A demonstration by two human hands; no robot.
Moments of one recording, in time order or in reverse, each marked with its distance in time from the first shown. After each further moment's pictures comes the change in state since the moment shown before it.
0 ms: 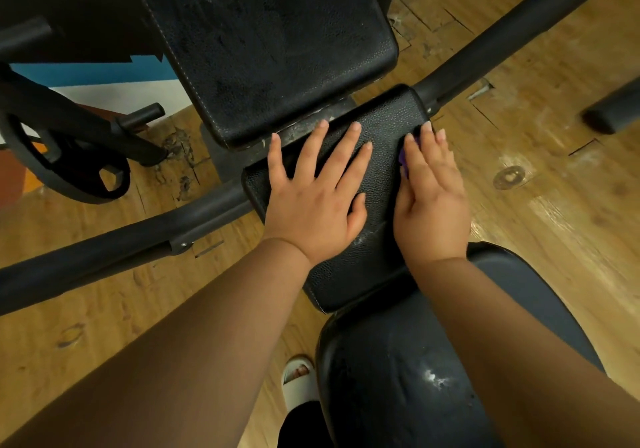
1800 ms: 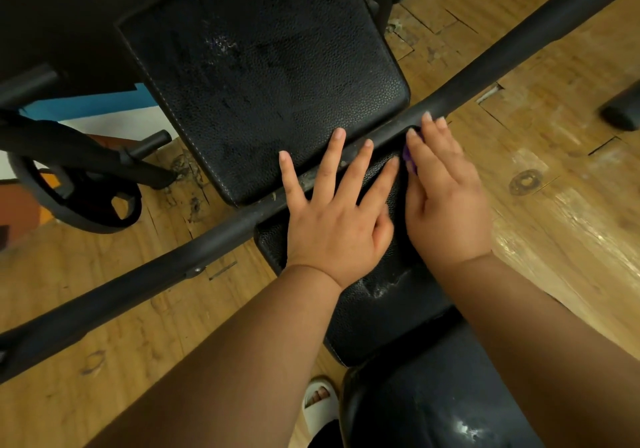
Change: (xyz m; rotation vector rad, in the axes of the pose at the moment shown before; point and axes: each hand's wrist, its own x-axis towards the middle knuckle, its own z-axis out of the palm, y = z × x) left_hand 0.042 -0.005 -0.008 -0.051 -0.004 -0.042; right_hand 0.058 -0.004 0.012 0.026 0.014 -0.099
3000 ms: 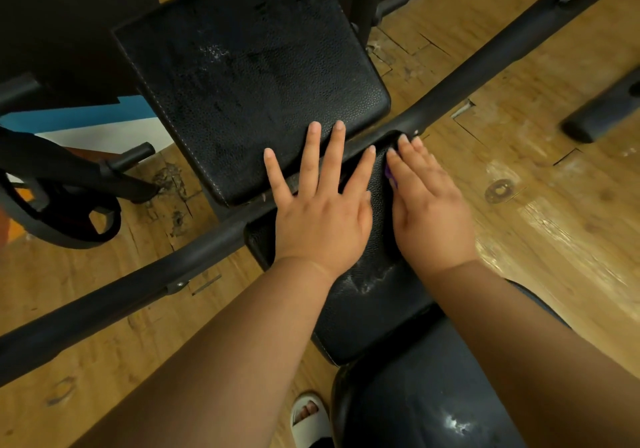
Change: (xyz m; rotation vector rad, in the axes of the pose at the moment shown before) left_hand 0.002 0.000 -0.001 0.004 -0.015 -0.073; right_hand -0.012 0.000 -0.005 -0.140 -0.036 -0.062
